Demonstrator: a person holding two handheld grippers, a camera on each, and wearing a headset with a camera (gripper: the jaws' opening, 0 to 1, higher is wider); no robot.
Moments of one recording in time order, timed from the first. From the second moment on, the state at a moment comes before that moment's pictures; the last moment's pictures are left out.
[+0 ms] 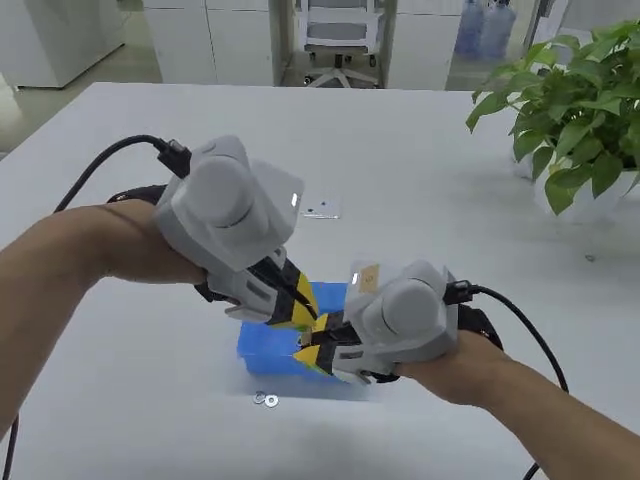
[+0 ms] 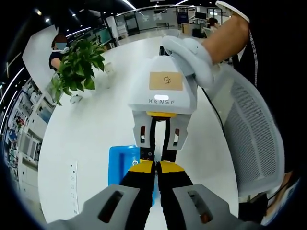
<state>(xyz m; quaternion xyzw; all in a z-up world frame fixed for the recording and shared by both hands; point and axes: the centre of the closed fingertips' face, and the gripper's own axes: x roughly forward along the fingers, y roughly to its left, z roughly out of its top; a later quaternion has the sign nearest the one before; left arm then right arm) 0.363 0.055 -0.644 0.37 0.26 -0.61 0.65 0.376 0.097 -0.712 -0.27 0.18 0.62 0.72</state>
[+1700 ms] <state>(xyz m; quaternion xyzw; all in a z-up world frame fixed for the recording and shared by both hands) 0.433 0.053 -0.681 0.38 0.26 -0.61 0.65 0.449 0.096 -0.747 -0.28 0.17 0.61 0.72</state>
